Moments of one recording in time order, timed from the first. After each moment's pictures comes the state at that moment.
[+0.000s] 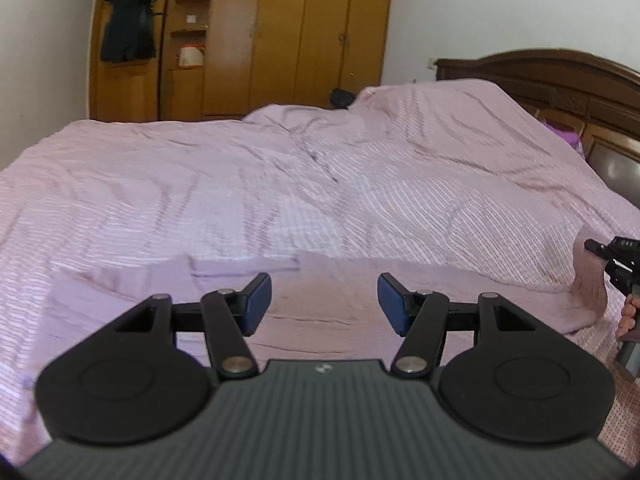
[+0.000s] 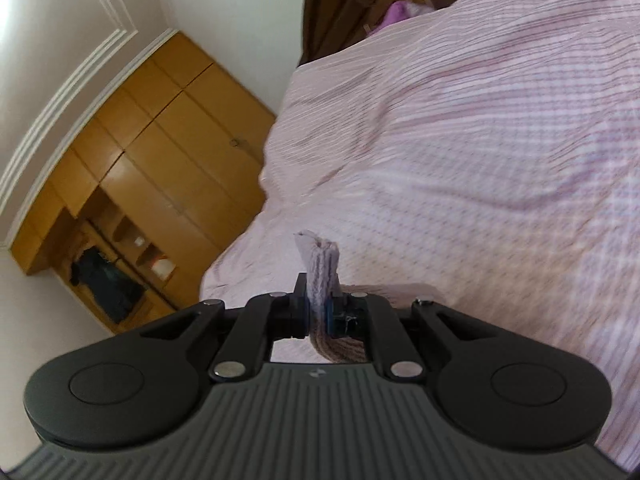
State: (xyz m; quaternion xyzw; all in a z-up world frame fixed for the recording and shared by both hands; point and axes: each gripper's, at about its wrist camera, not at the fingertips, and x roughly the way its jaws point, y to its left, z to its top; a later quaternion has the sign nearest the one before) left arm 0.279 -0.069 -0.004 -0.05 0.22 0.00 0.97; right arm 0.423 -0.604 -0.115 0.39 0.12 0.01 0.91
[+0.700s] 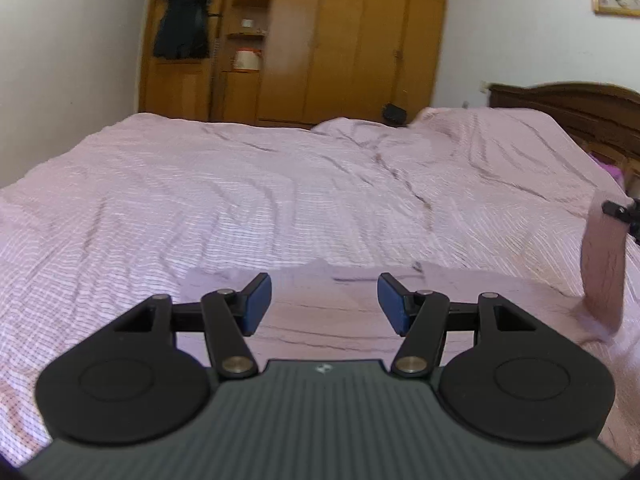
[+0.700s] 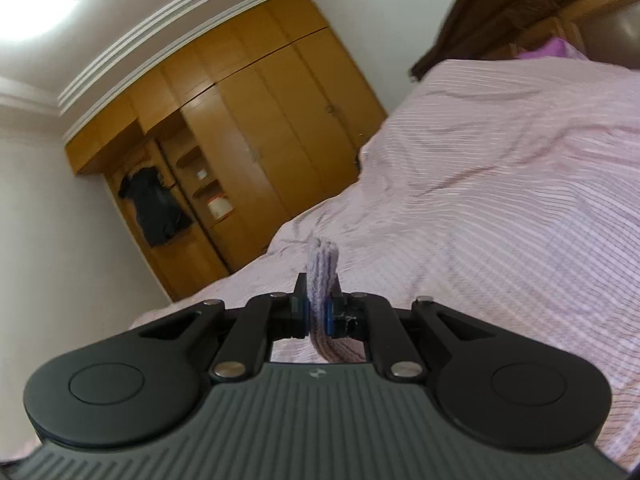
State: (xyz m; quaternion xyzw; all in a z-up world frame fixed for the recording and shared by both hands) left arm 0.227 0.068 0.003 -0.08 0.20 0.06 0.97; right arm 0.383 -0.395 0.001 0.23 0.11 0.12 0.96
